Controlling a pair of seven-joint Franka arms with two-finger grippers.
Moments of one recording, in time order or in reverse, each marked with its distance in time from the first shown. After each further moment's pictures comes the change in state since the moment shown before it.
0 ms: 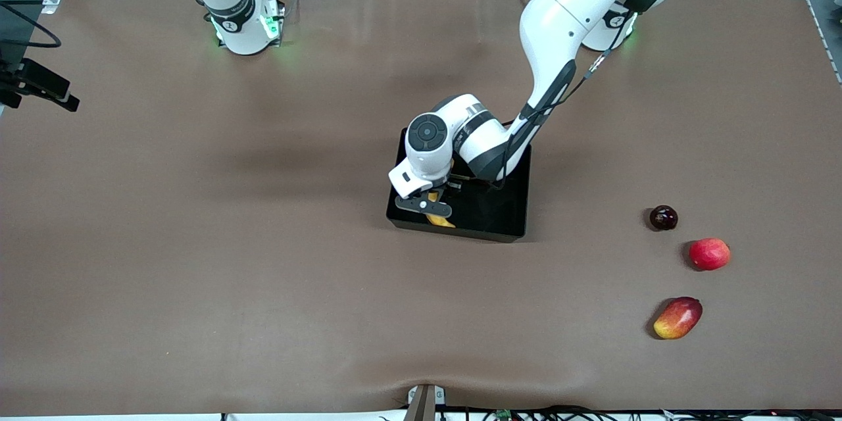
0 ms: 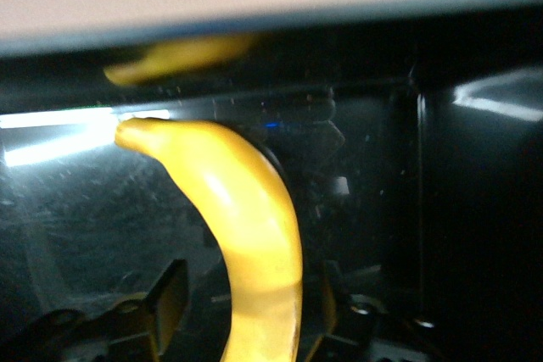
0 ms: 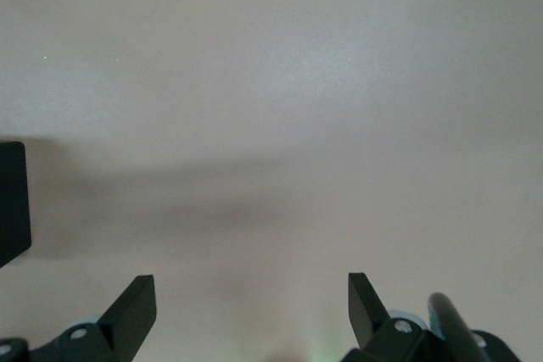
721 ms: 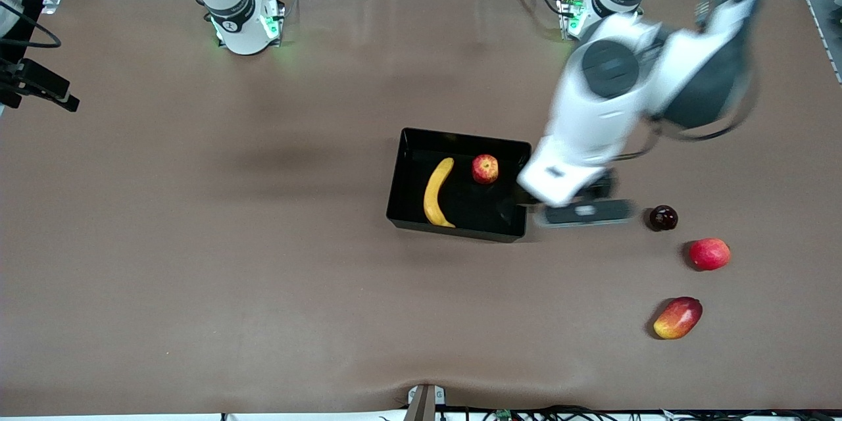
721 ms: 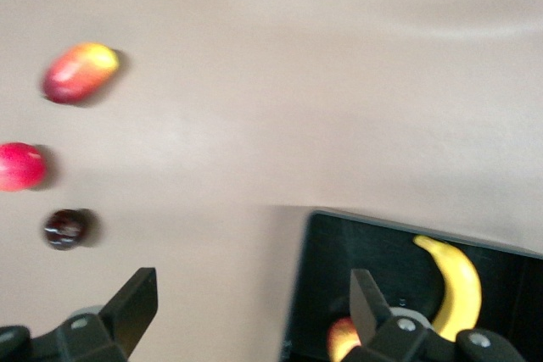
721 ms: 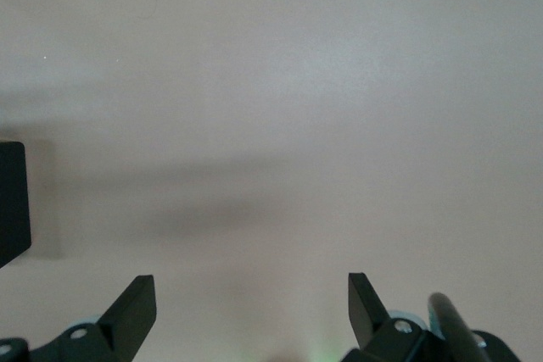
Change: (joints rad) left arm 0.354 -0.487 0.010 0.045 -0.019 -0.408 0.140; right arm 0.000 0.000 0.000 0.000 0.000 0.000 0.000
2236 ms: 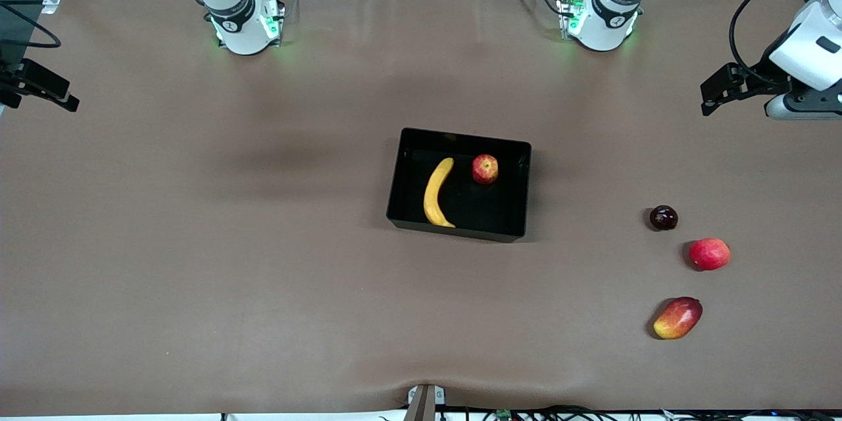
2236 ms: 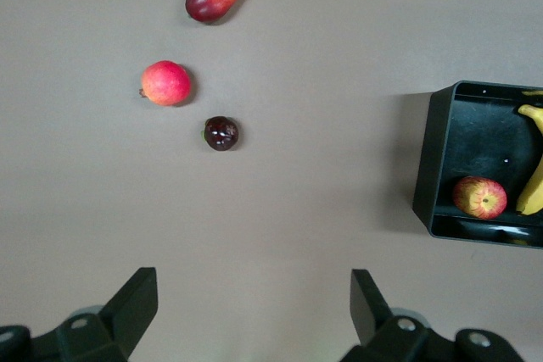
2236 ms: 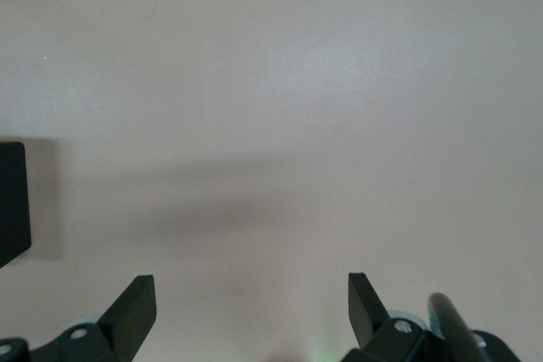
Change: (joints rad) left arm 0.287 -0.432 0.089 -0.275 -0.211 -0.225 0.504; right arm 0.000 0.000 0.000 0.000 0.000 0.000 0.000
